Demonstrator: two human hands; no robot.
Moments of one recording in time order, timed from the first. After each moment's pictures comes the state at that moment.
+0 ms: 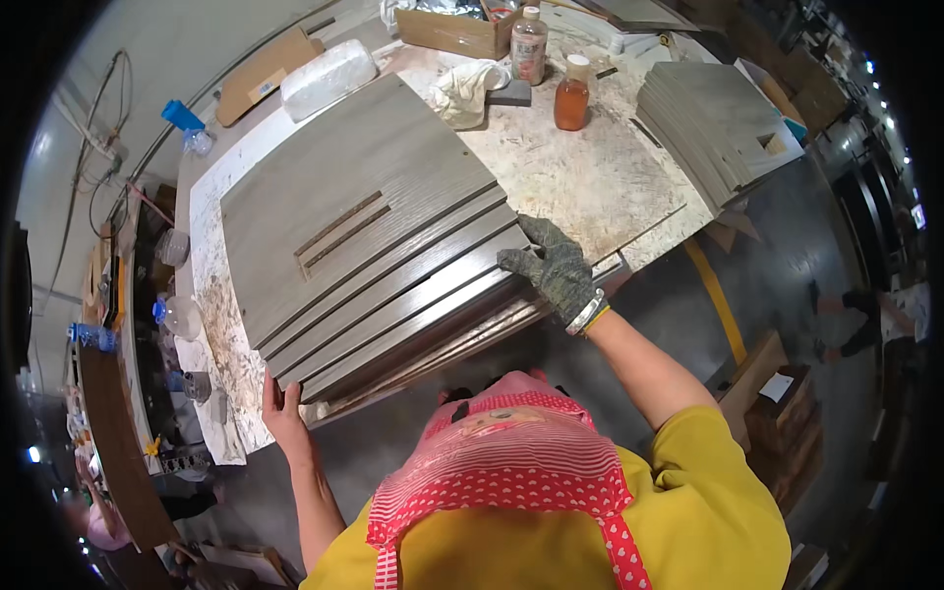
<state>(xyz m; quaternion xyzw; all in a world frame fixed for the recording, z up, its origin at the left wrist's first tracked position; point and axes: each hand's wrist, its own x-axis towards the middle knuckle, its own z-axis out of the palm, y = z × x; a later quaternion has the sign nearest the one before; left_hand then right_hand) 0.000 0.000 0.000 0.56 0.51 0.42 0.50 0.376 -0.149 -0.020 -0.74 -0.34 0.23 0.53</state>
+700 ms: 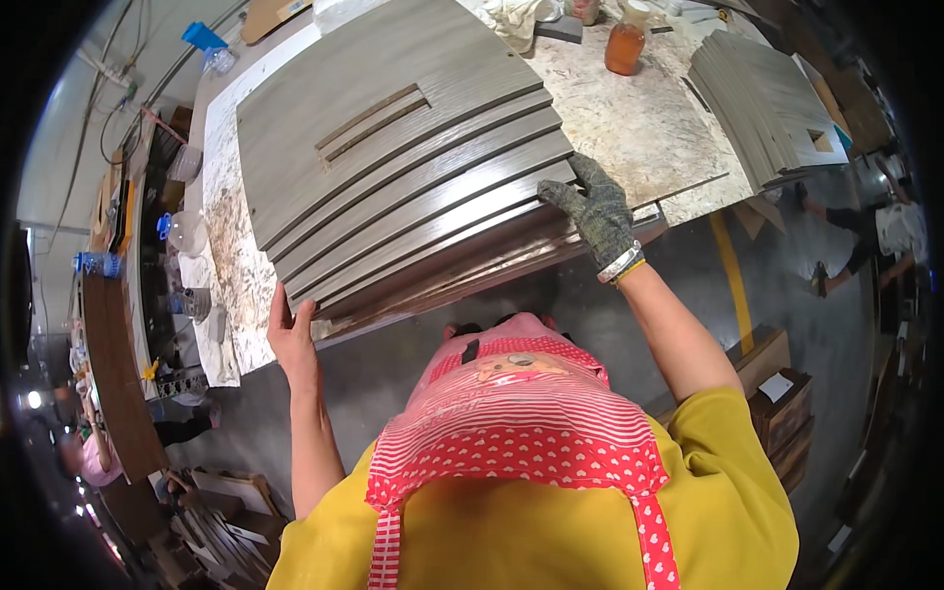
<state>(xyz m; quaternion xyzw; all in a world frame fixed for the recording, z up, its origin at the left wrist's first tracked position) 0.002 -0.008 -0.008 0.59 0.52 0.40 0.47 0.377 -0.153 -0.038 -0.77 -0.29 0.23 0.51</state>
